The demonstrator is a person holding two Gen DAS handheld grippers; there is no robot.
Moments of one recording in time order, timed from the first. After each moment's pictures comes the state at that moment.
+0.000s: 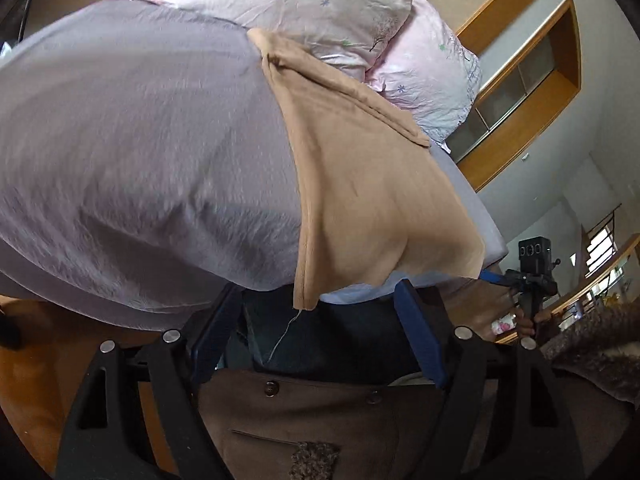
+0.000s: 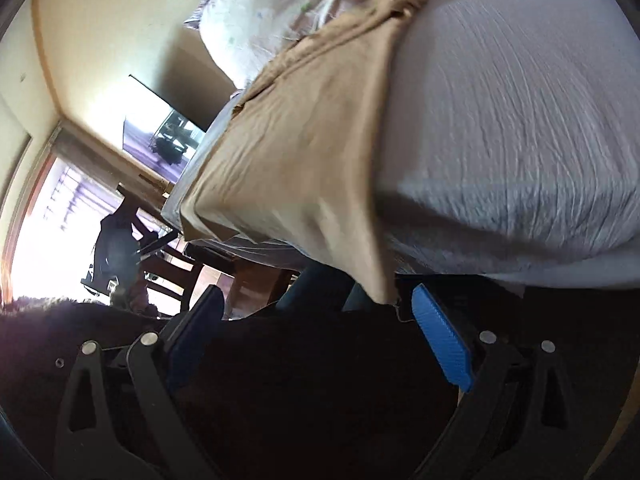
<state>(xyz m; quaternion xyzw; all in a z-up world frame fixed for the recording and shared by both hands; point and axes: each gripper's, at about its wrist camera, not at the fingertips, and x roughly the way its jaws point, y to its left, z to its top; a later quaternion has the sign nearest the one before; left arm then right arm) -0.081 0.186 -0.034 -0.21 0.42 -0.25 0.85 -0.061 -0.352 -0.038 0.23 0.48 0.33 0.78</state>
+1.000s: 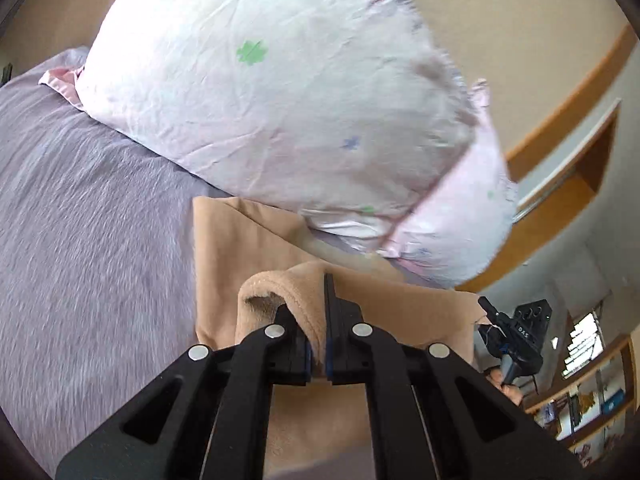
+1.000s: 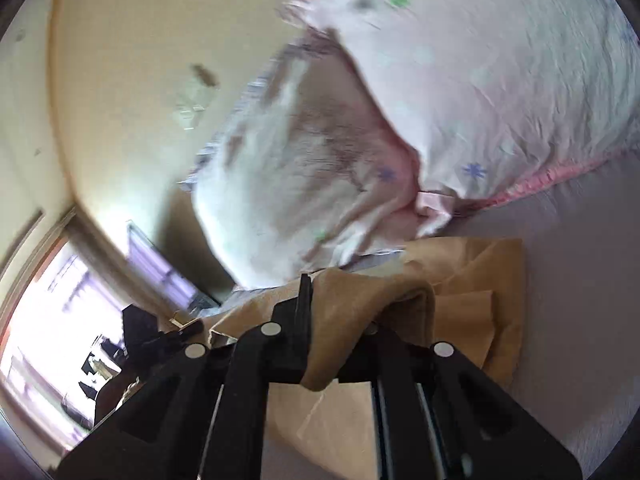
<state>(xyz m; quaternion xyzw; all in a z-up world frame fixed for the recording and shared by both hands) 0.228 0.176 0.044 -0.30 0.37 -0.19 0.86 0.292 -0.315 0.070 0.31 0.34 0.23 0.86</state>
